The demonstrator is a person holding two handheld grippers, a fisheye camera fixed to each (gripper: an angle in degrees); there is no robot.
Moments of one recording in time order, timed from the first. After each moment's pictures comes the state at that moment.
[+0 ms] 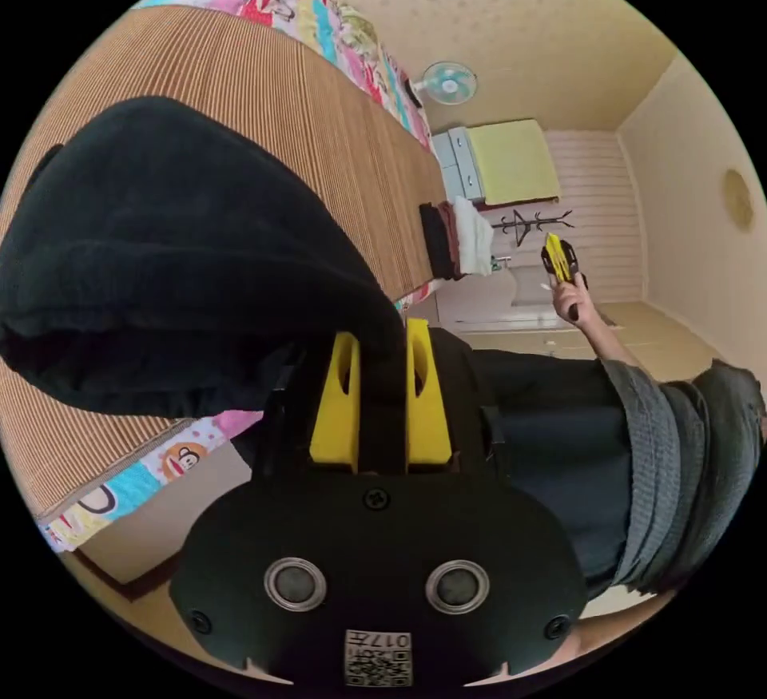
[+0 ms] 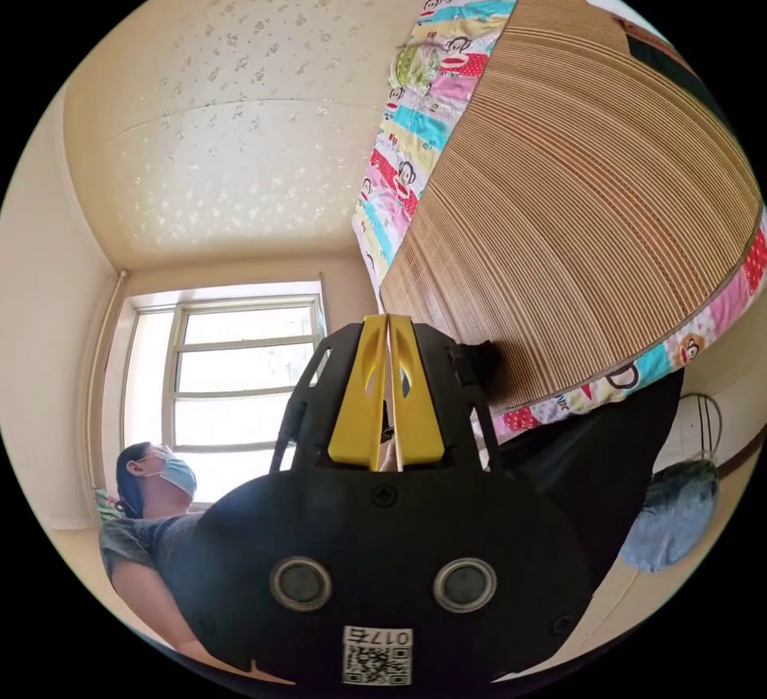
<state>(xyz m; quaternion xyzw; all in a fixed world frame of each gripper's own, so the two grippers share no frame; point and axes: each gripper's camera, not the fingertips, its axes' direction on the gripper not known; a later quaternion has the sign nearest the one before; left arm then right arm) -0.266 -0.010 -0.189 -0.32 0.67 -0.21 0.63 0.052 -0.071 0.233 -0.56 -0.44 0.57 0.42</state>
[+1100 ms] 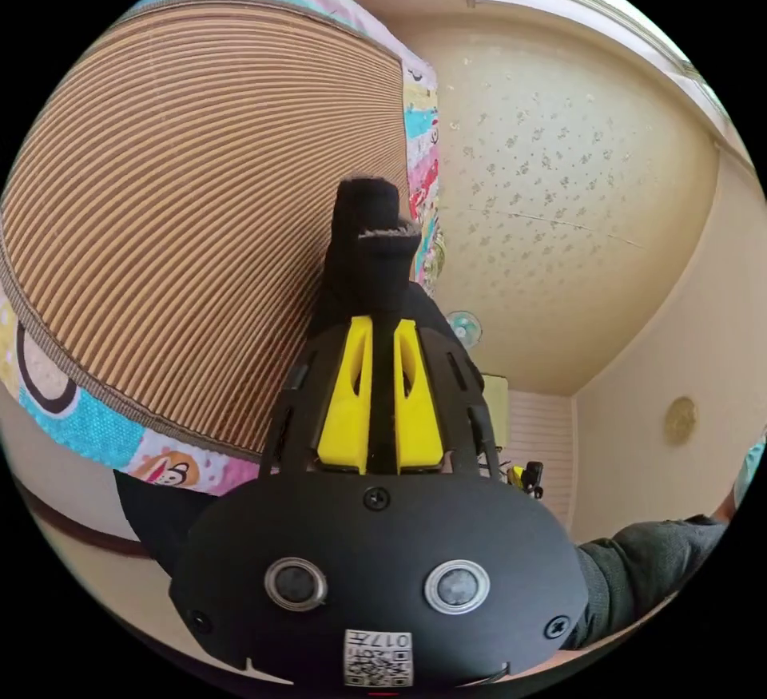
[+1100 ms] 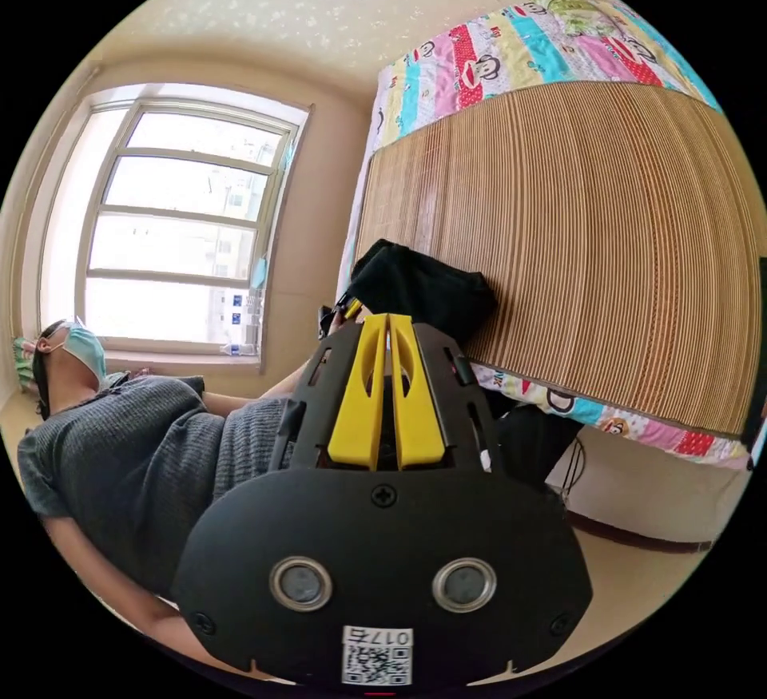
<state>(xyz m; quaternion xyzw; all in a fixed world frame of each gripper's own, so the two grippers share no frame) -0.329 0.177 -0.004 -0.03 0.54 -0.57 0.62 0.015 -0.144 0.285 -0.61 -0.61 0.24 0.44</state>
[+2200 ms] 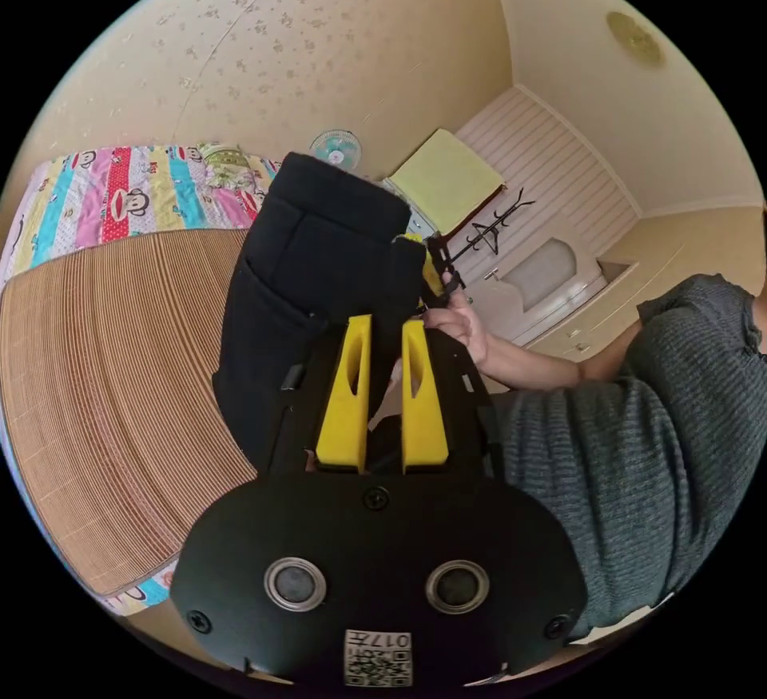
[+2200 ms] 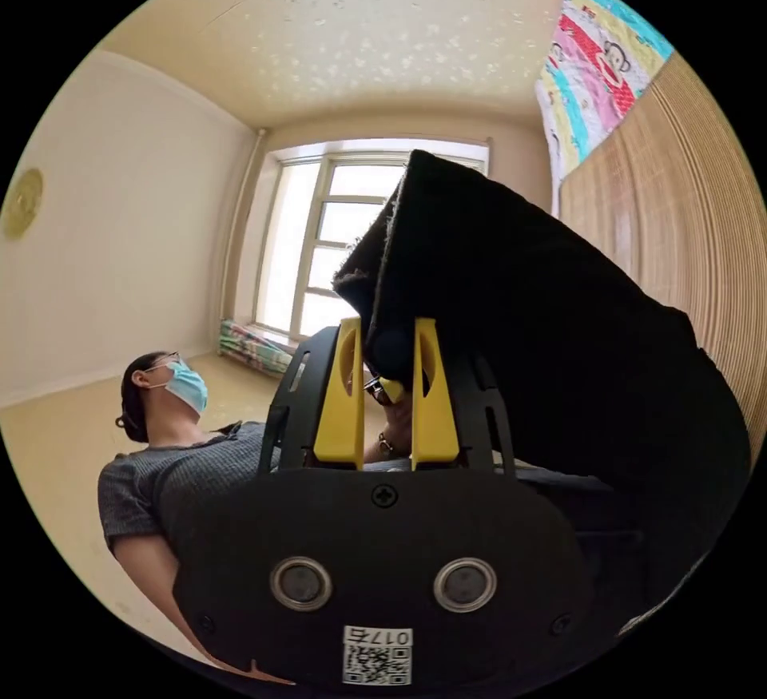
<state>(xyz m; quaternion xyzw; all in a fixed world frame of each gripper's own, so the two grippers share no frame) 0.112 0.111 -0.123 0.05 0.60 -0.09 0.79 0.111 -0.061 0.366 -0.34 -0.78 0.48 0.20</state>
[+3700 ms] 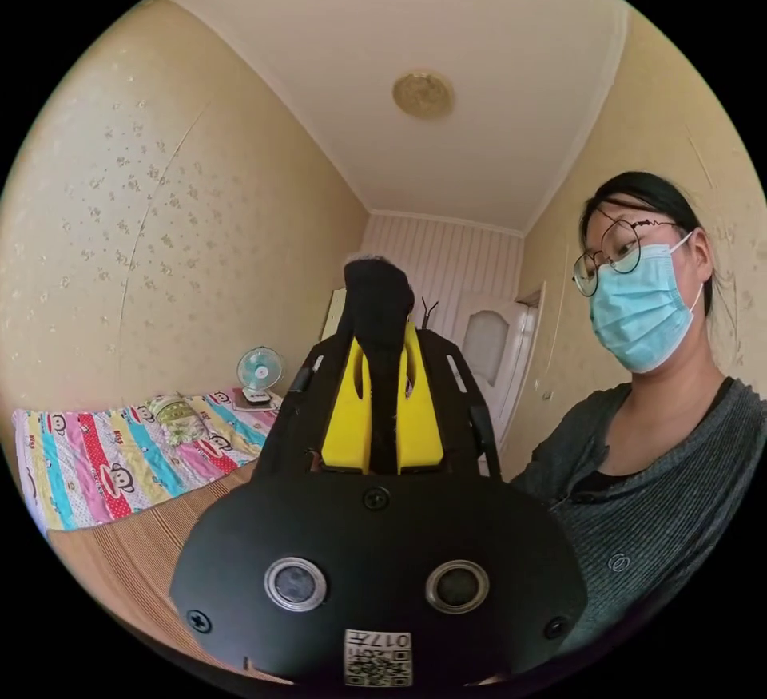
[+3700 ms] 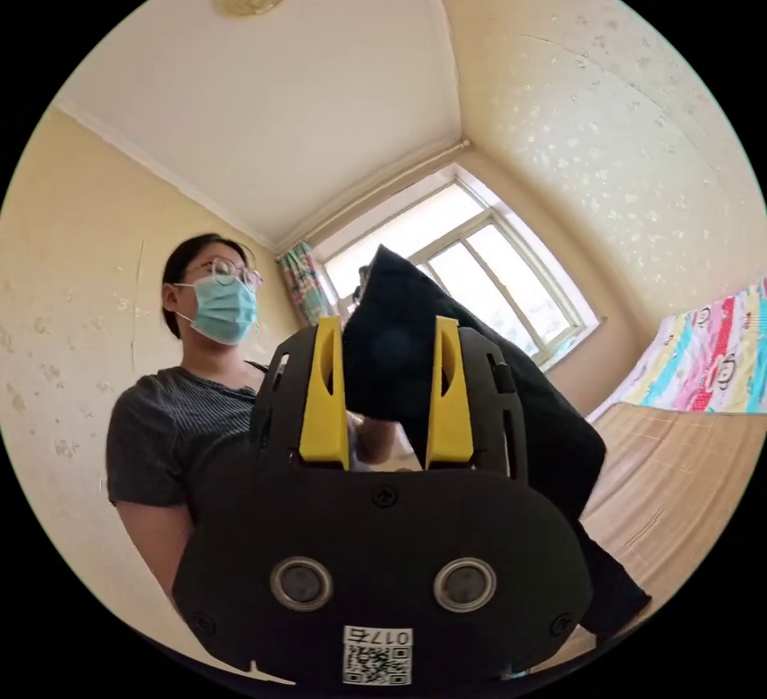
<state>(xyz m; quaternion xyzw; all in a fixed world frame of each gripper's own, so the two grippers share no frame) 0.285 0.169 -0.291 0.40 0.56 -0.03 0.73 0.214 -0.001 0.097 -0.05 -0.82 0.40 0.41</state>
